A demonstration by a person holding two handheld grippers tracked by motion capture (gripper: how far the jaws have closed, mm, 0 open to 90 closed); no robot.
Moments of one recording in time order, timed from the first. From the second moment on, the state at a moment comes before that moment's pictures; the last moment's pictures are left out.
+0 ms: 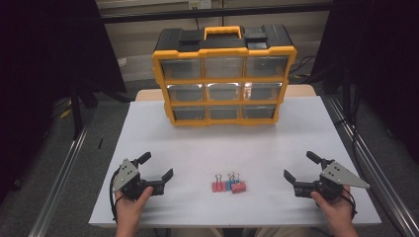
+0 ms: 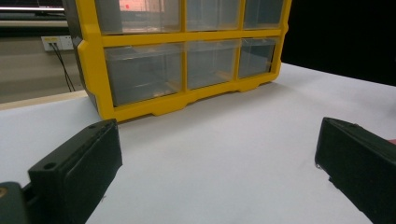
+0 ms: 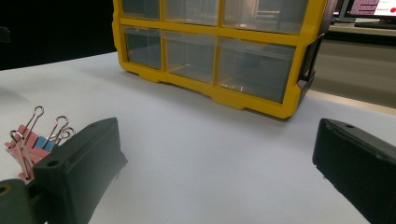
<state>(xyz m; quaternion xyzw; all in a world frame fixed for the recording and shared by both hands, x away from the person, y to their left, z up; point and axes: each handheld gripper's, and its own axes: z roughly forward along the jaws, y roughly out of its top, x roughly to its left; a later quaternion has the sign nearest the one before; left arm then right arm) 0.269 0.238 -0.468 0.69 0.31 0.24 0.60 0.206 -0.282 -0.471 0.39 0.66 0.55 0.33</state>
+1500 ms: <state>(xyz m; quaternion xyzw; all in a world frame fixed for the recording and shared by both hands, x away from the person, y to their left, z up) 0.318 0.175 -0.458 0.70 0.33 0.25 0.58 0.204 -0.285 -0.470 0.40 0.65 0.56 0.32</state>
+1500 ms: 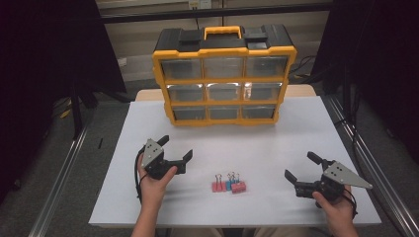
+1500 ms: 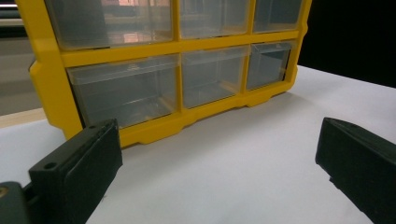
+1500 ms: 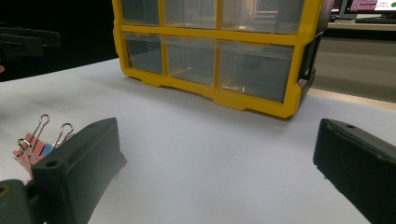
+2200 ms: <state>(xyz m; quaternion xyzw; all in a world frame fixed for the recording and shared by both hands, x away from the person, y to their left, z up) 0.348 0.149 -0.459 0.69 0.36 0.27 0.57 0.203 -0.287 -0.470 0.40 0.65 0.56 0.32</state>
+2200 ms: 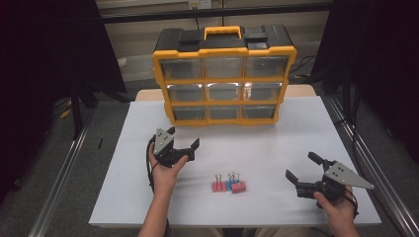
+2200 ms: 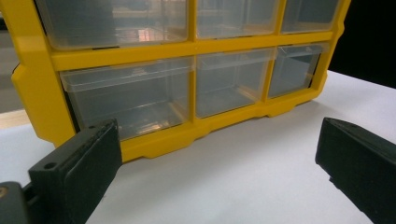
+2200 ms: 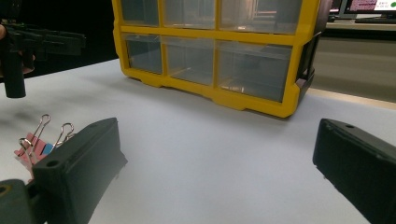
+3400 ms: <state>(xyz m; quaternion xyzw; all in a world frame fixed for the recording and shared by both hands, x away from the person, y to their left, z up) 0.391 0.126 -0.466 0.66 0.41 0.31 0.55 0.202 -0.287 -0.469 0.39 0.65 0.56 0.32</state>
